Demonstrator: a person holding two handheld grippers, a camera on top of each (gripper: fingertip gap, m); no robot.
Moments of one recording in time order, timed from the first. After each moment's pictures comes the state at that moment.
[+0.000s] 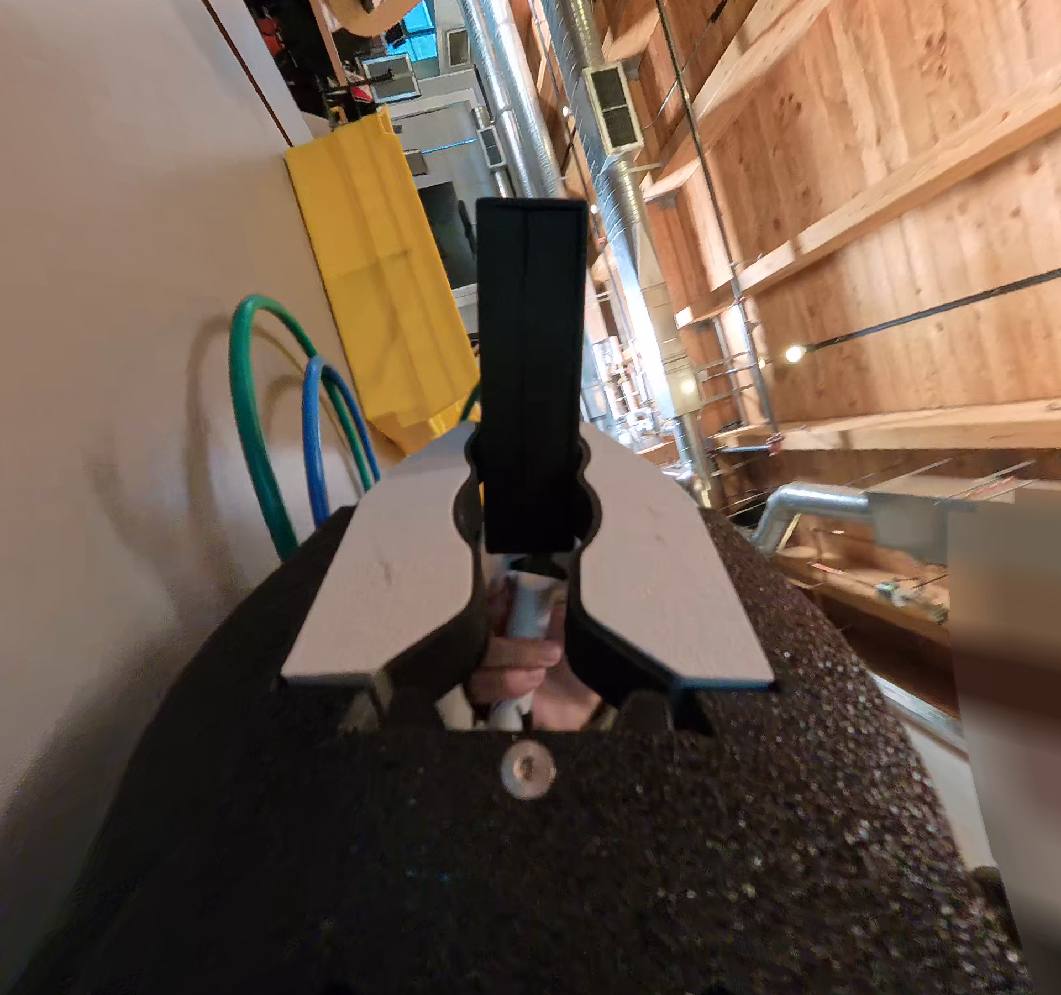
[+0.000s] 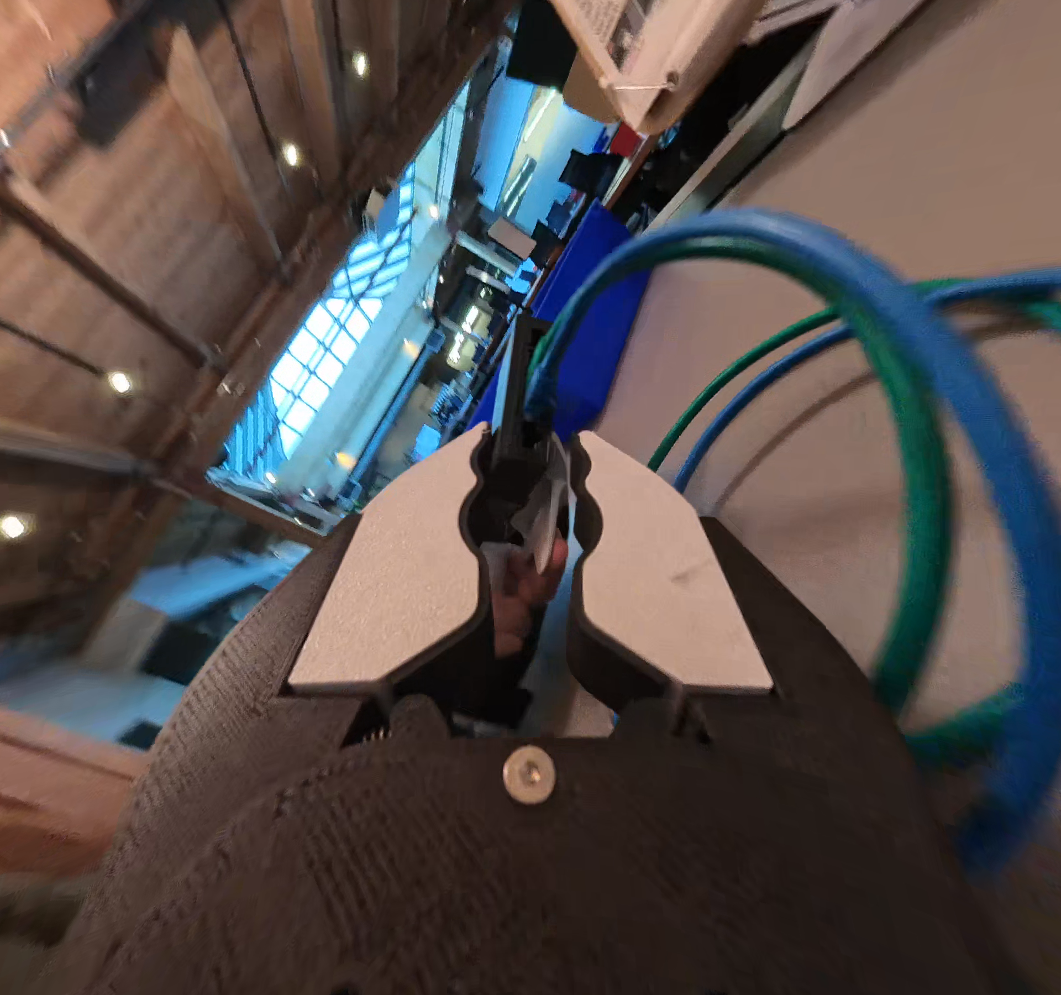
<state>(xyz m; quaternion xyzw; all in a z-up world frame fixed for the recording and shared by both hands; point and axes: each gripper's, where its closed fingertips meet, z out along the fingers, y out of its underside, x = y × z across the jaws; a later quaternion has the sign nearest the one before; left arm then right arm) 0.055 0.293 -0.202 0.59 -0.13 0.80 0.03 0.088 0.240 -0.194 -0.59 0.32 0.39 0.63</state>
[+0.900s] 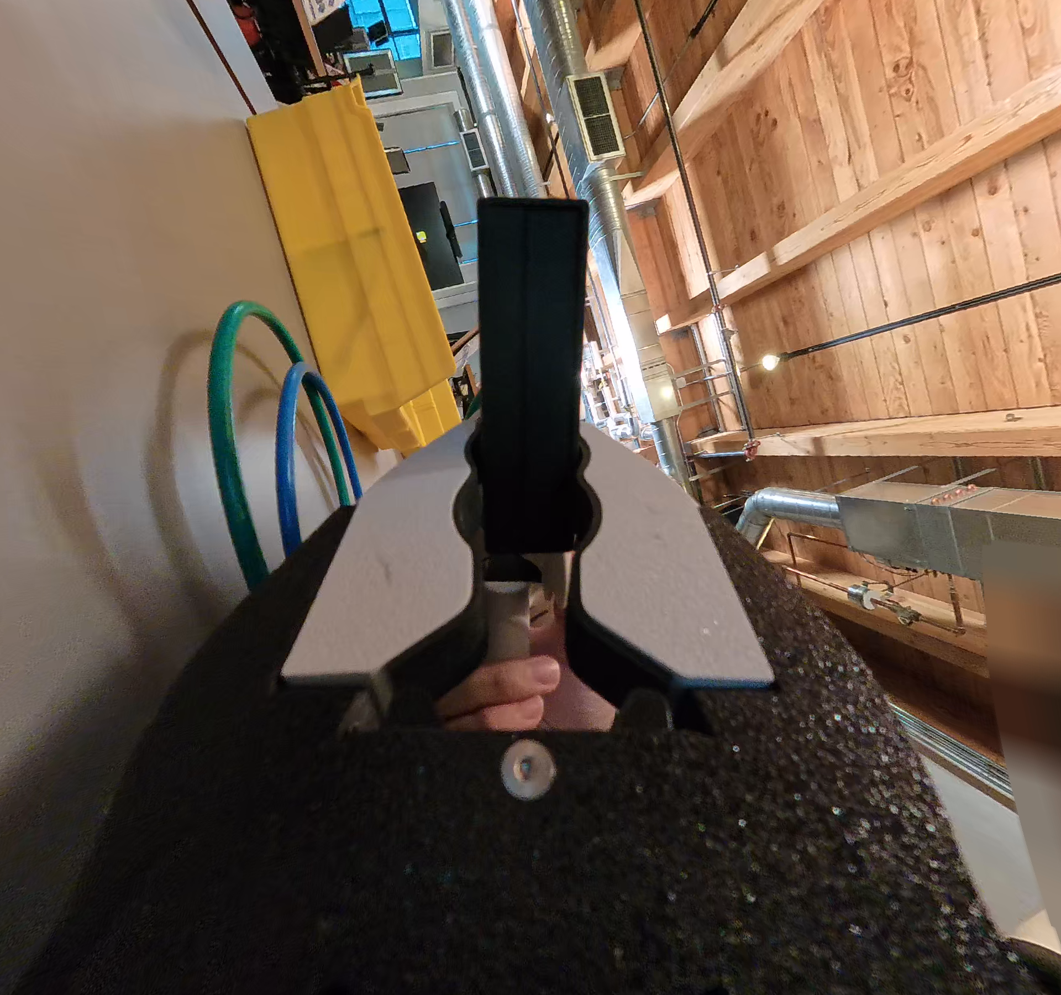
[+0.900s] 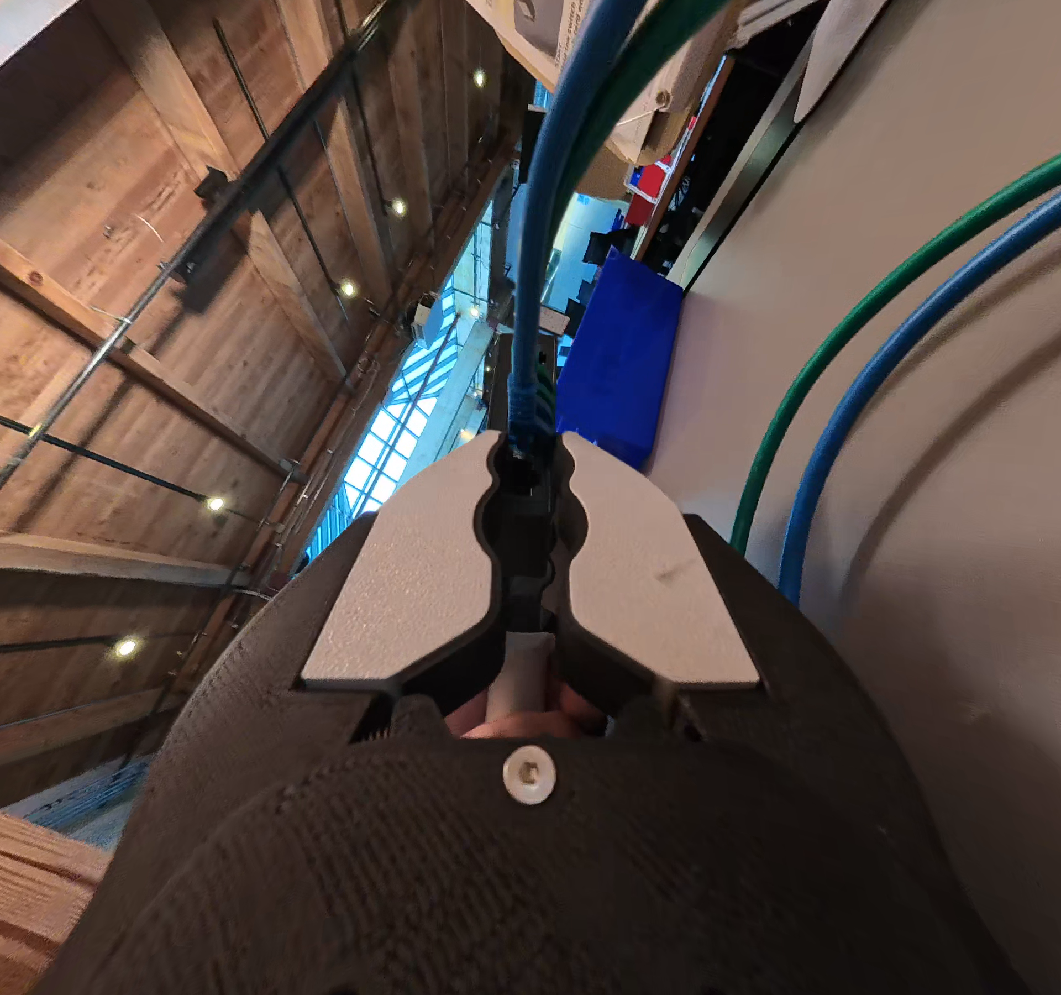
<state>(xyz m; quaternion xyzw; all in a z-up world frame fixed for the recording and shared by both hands) 0.058 0.274 -0.194 0.58 -0.13 0.81 0.04 0.077 0.274 -0.194 -0.50 0.39 0.43 0.64</state>
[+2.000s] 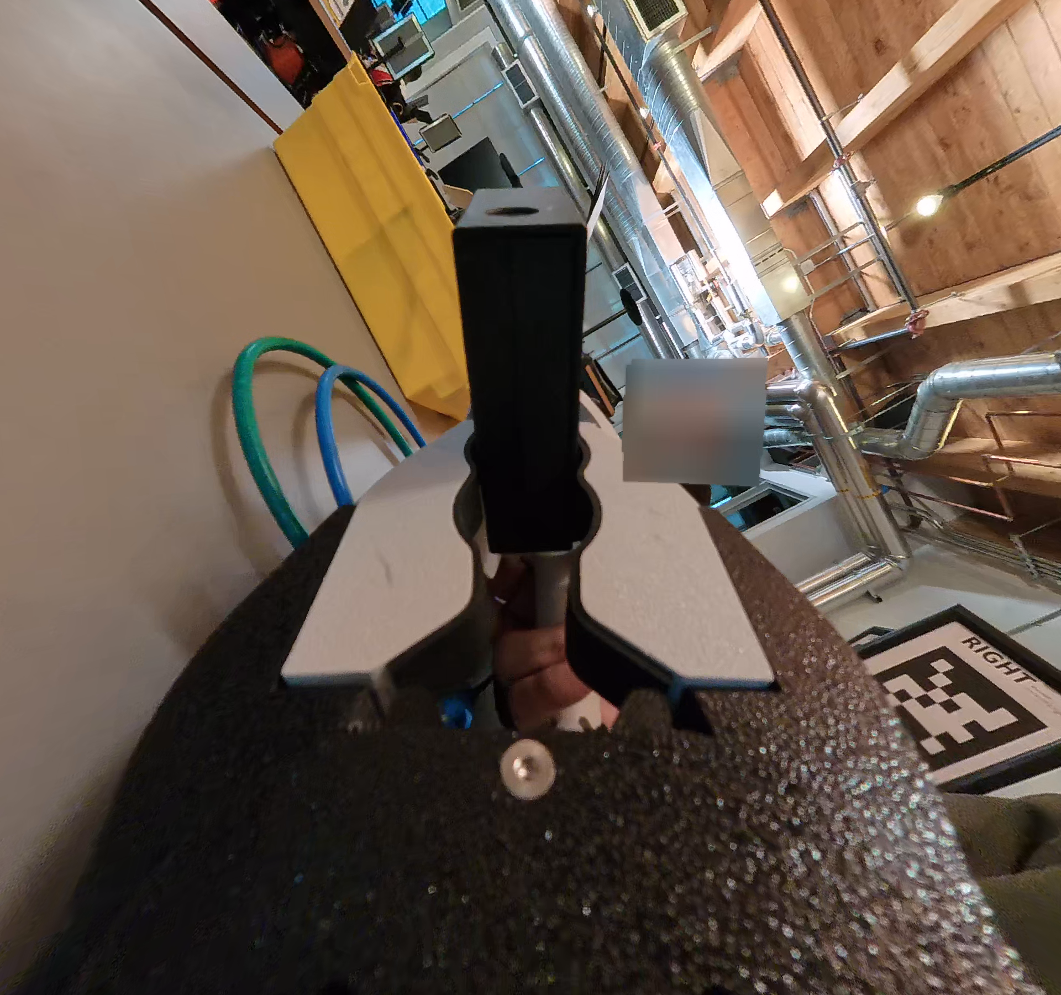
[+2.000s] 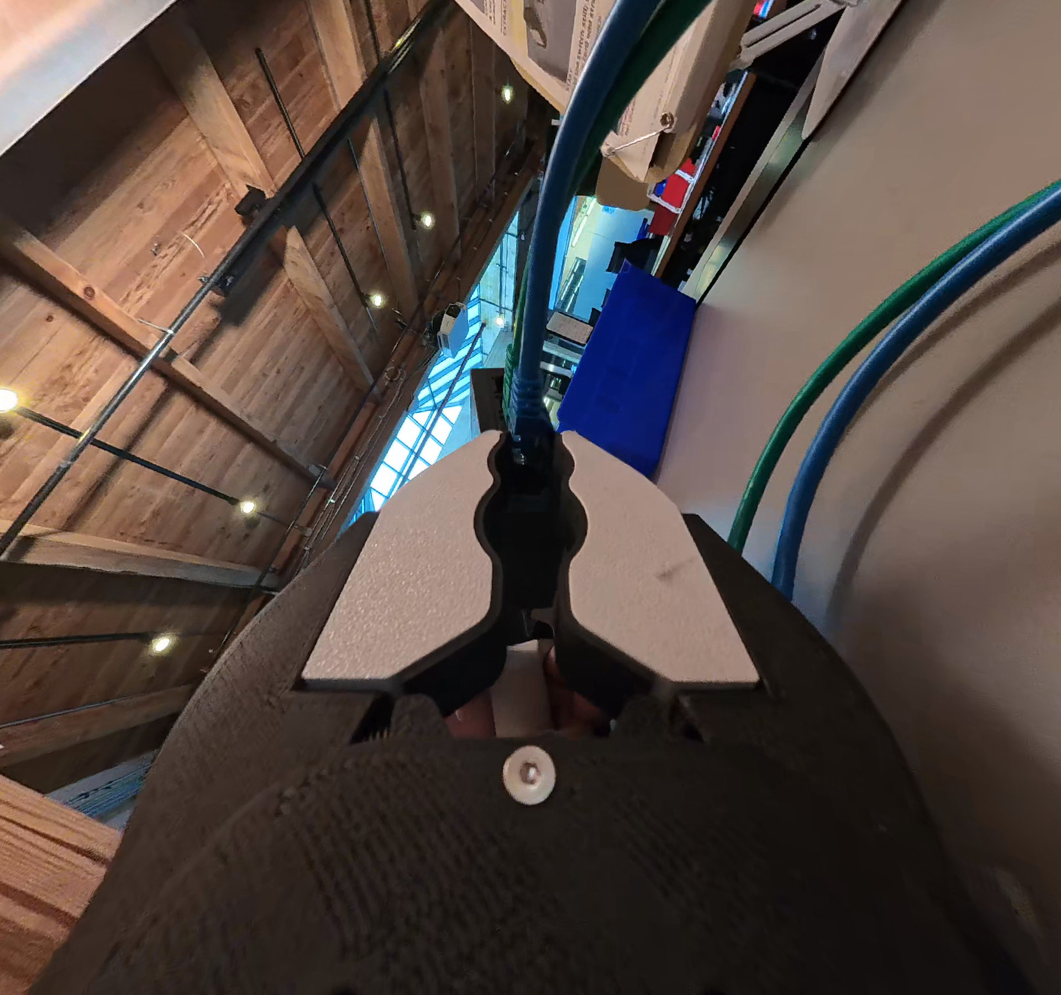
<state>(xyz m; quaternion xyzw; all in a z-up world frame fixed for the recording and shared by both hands) 0.066 0.254 -0.204 0.59 -0.26 0.76 -0.06 0.087 0.269 -0.199 -0.48 0.38 0.45 0.65</state>
